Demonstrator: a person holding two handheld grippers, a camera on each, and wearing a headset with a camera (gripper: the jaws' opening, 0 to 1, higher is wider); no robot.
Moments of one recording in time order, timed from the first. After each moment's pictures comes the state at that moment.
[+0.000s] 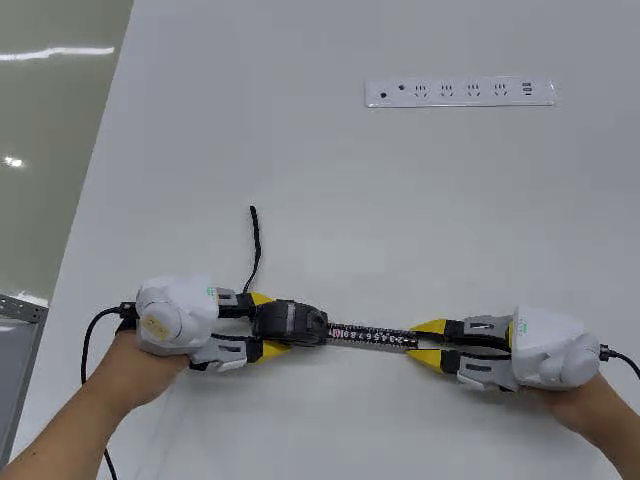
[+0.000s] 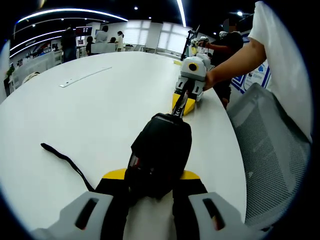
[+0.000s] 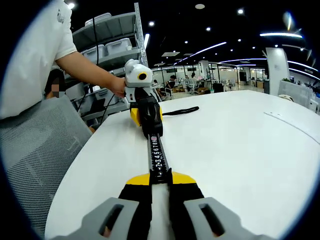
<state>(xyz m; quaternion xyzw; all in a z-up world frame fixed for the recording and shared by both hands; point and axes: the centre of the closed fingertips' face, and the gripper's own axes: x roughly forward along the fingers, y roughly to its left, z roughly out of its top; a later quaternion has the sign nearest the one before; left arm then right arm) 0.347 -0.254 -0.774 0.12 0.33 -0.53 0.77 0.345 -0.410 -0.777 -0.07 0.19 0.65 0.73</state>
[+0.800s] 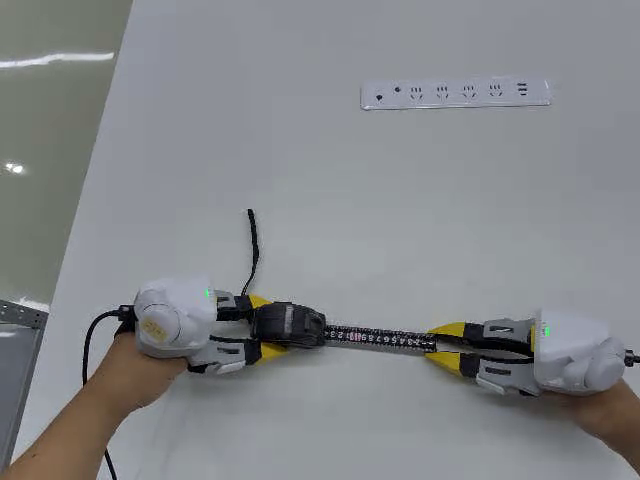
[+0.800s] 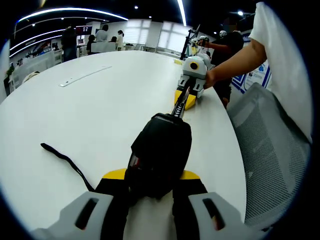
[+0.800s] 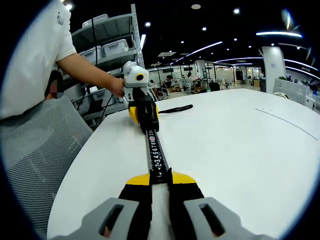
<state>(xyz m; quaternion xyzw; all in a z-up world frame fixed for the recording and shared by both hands) 0.347 -0.254 -0.774 0.12 0.34 -0.53 0.77 0.345 -0.438 -0.775 -0.07 0.20 0.64 0.74</state>
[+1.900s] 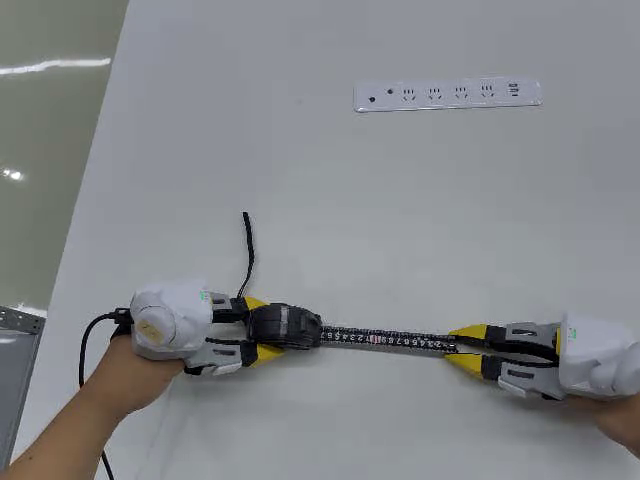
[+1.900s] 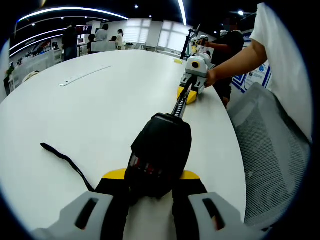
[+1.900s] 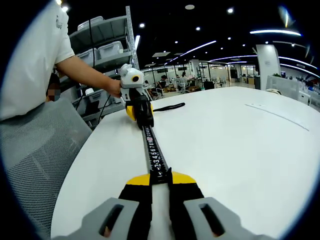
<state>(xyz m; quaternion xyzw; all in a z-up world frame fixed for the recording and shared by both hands) 0.347 -0.255 -0.774 0.12 0.34 -0.53 0.77 0.346 -0.470 -0.776 -0.06 0.20 0.63 0.75</state>
